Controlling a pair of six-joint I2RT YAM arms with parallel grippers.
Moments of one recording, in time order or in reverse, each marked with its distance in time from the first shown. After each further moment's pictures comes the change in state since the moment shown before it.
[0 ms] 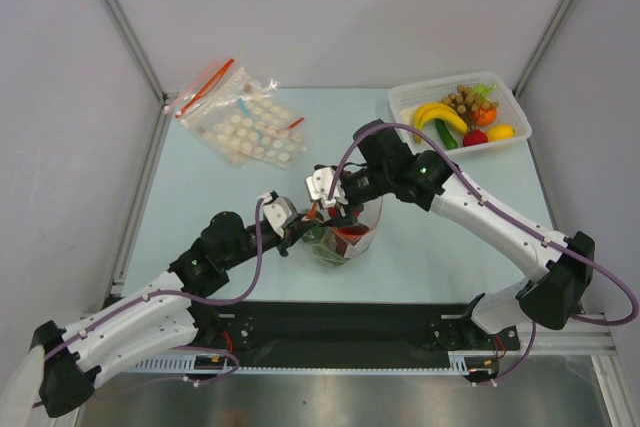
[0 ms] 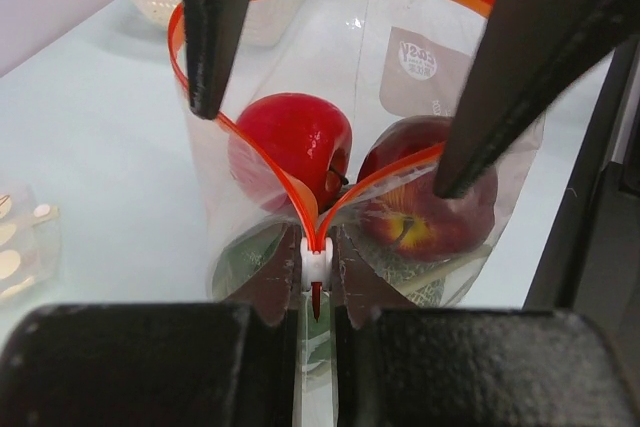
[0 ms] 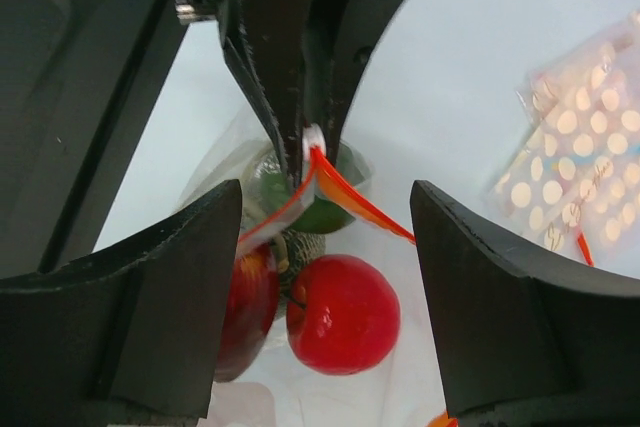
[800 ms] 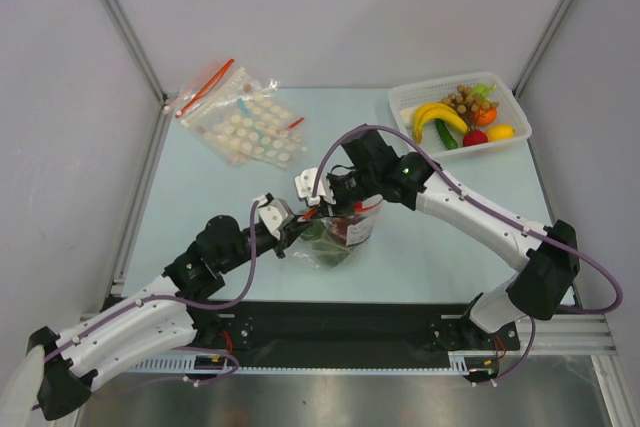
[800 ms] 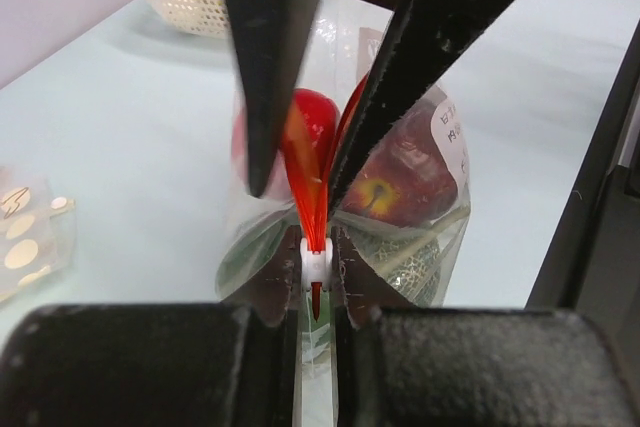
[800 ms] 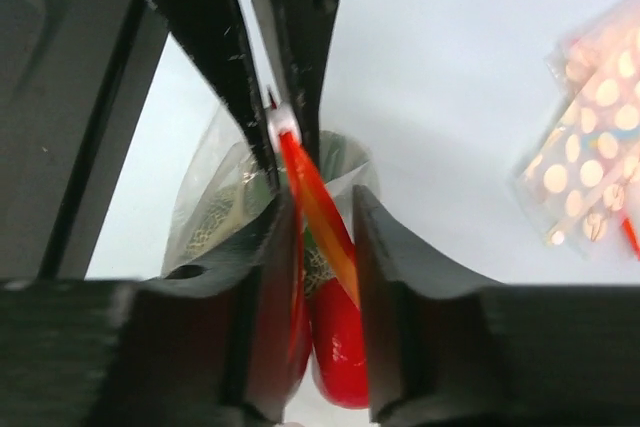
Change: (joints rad) left arm -0.021 -0.053 0.000 -0.043 -0.052 0.002; right arm 0.008 0.082 0.003 0.034 0.060 0.055
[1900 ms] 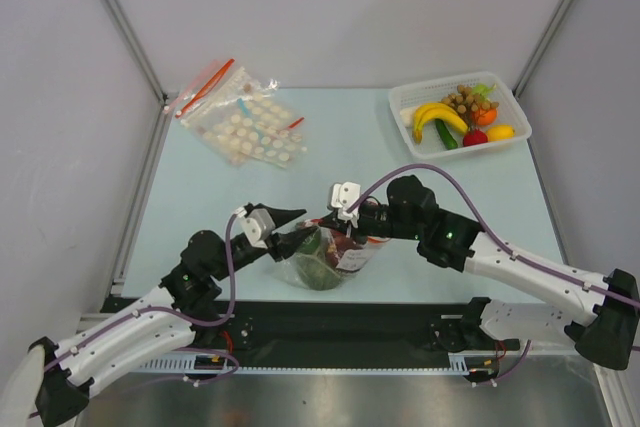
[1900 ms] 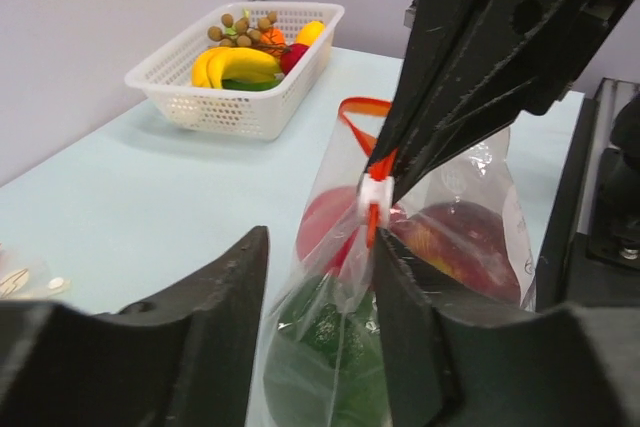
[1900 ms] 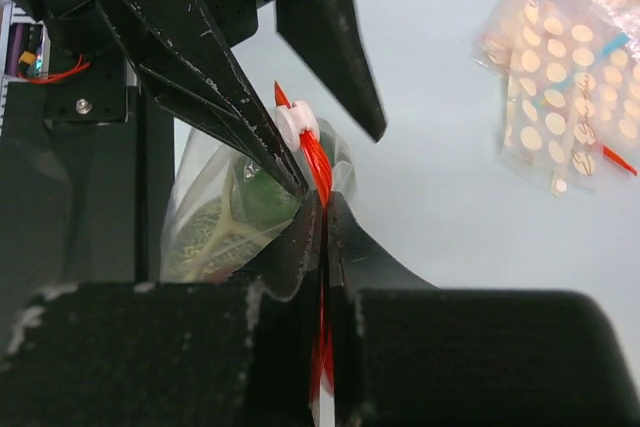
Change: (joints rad) left arm -0.008 -0.113 -0.111 0.224 0.028 -0.038; right arm 0.140 -0.433 -0.518 0.568 0.321 0.529
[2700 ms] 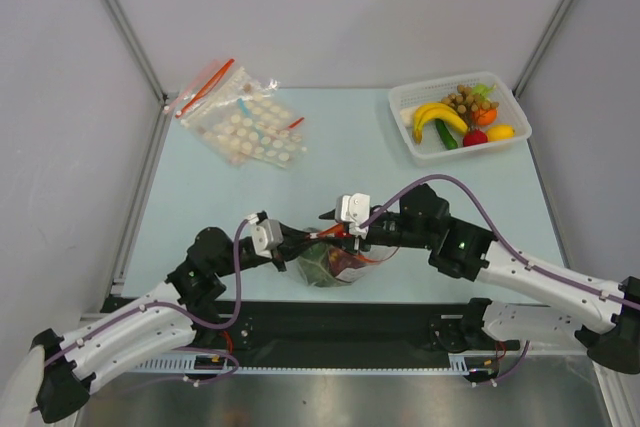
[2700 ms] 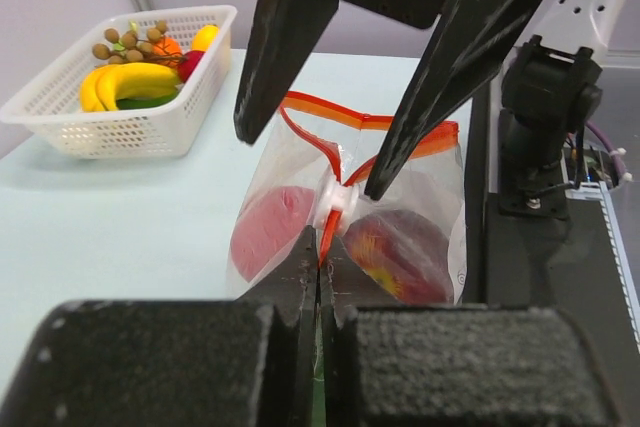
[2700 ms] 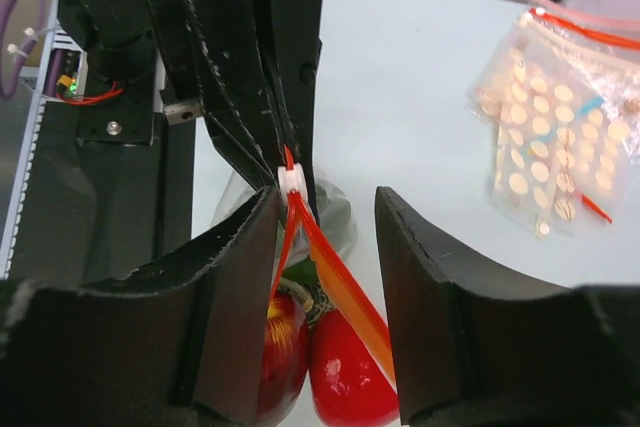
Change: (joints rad) left arm 0.000 0.059 0.000 0.051 0.246 0.002; right arm 0.076 -0.076 -0.019 0.043 0.021 -0.007
